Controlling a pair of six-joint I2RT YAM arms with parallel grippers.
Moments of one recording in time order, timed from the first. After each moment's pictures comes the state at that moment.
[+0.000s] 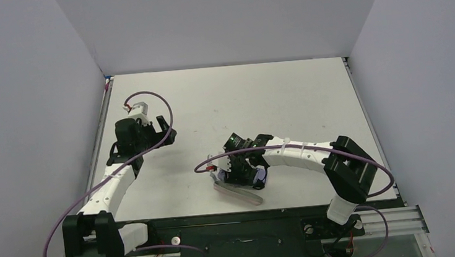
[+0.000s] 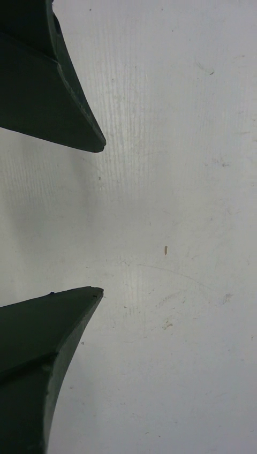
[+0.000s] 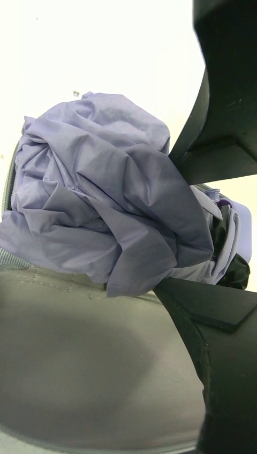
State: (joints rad) left arm -0.03 1.18 0.66 -0.01 0.24 -0.30; right arm 0.96 1.70 1.10 -0.62 -0.12 -0.54
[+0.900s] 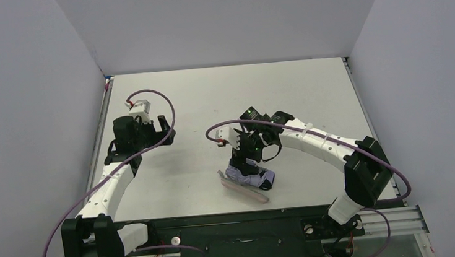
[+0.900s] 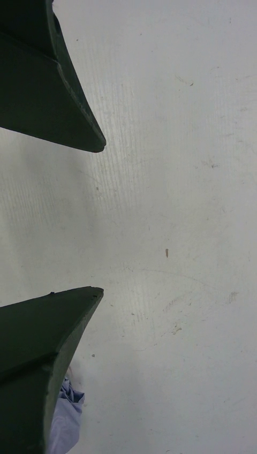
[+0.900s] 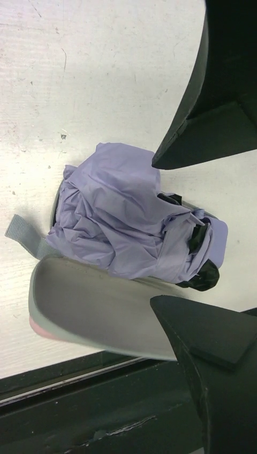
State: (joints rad) left arm -0.03 1.16 0.71 -0.07 0.26 -0.17; right arm 0.76 1.58 1.22 -0.80 -0.42 -0.59
